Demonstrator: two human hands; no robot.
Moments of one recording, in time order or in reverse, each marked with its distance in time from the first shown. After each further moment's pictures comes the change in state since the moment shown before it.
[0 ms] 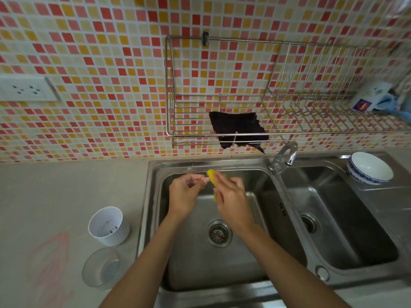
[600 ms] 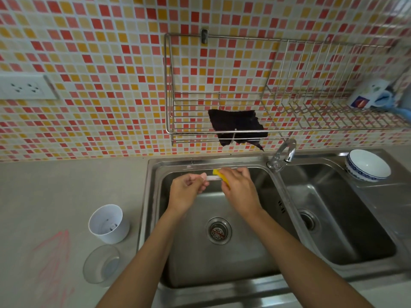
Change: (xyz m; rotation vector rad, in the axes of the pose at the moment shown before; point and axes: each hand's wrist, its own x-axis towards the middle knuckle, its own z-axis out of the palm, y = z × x) left_hand -0.006 0.005 0.002 -0.092 -0.032 -0.127; right_hand 0.015 0.028 -0.004 -0.101 -0.050 -0.021
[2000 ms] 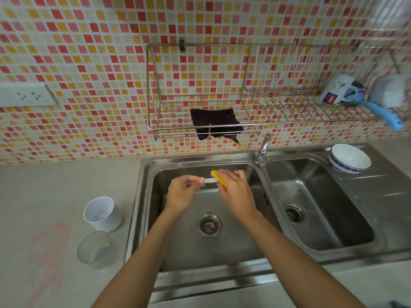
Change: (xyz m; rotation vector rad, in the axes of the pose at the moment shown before) left_hand -0.043 0.008 0.034 0.194 -0.026 0.063; right_hand -0.045 0.019 -0.042 0.089 -0.014 0.070
